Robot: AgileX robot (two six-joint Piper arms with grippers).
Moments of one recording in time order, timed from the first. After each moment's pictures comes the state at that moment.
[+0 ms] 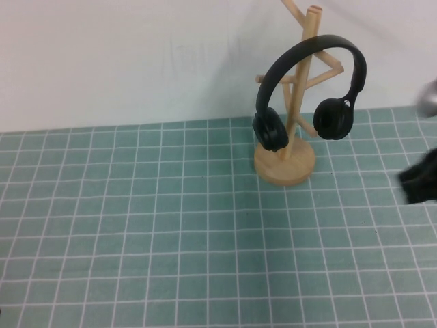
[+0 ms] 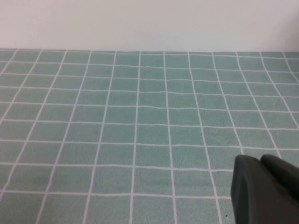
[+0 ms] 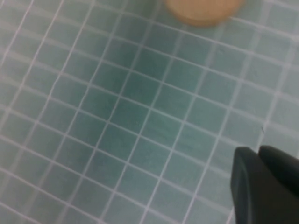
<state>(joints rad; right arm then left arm) 0.26 1.18 -0.95 0.30 0.81 -0.32 -0.02 -0.01 0.02 -0.08 0.35 0.07</state>
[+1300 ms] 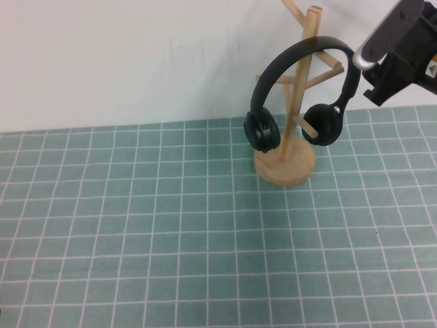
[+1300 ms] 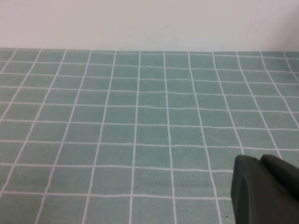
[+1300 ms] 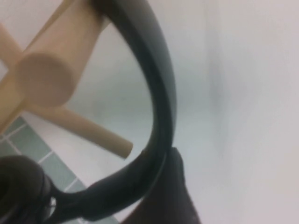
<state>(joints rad) 0.22 1.66 -1.13 -0.24 -0.18 -0.57 -0.02 -0.01 0.02 -0.08 0.35 0.07</state>
